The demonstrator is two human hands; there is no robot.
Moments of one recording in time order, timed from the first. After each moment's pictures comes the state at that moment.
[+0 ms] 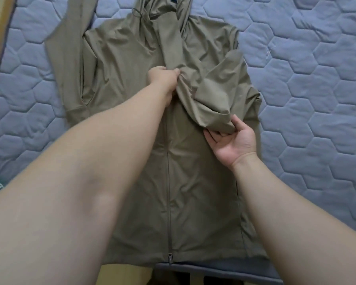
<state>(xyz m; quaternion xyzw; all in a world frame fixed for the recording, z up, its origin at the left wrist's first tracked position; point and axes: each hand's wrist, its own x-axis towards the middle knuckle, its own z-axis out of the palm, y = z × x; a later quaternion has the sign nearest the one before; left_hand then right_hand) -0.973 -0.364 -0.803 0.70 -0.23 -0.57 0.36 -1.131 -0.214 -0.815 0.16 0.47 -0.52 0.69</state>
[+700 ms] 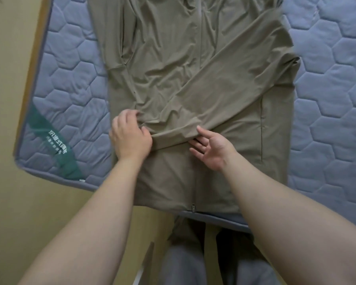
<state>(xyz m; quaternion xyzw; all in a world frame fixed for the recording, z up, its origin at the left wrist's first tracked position) -0.799 -0.112 -0.797 0.81 -0.58 -0.10 0.05 -1.018 -0.112 -0.823 0.06 0.55 -0.25 0.79</state>
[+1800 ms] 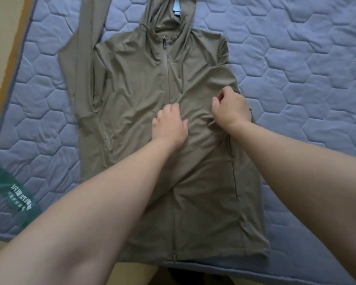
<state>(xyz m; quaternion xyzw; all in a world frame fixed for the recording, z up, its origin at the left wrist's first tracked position) -0.961 -0.272 -0.806 0.68 -0.69 -0.24 -0.02 -1.131 -0.293 -0.775 -0.53 0.80 -0.08 0.29</state>
